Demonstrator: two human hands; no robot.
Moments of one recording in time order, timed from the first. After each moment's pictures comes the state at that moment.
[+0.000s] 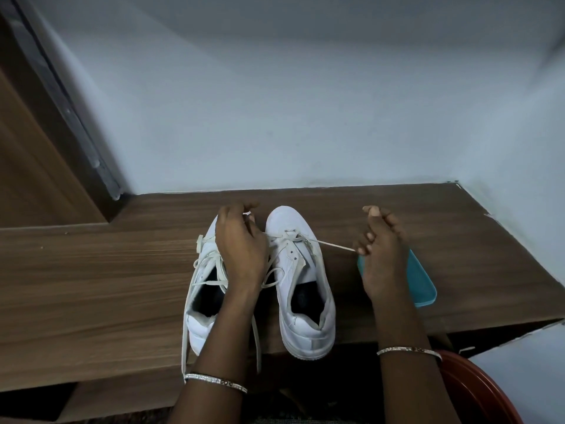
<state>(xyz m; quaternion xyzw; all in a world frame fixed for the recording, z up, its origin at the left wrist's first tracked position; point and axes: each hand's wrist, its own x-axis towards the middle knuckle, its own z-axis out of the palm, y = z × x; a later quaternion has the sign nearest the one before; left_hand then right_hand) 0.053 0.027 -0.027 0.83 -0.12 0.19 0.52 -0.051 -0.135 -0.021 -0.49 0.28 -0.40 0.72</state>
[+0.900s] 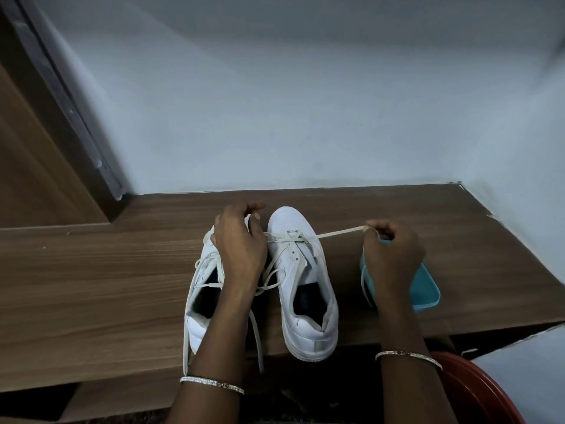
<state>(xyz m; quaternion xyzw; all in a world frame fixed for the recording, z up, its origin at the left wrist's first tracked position) 0.063 0.034 -0.031 0.81 -0.16 0.17 0.54 -0.060 -0.138 -0.027 -0.73 0.40 -0.42 0.35</state>
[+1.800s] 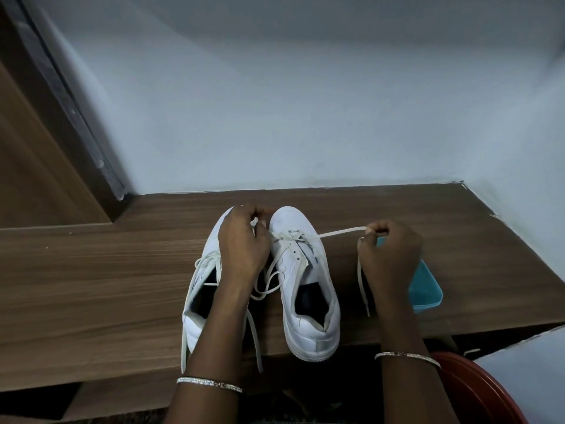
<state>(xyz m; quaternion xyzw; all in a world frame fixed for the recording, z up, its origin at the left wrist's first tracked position) 0.064 0.038 -0.027 0.83 -0.20 0.11 0.51 -0.057 -0.140 -0.034 -0.79 0.39 -0.39 0.26</state>
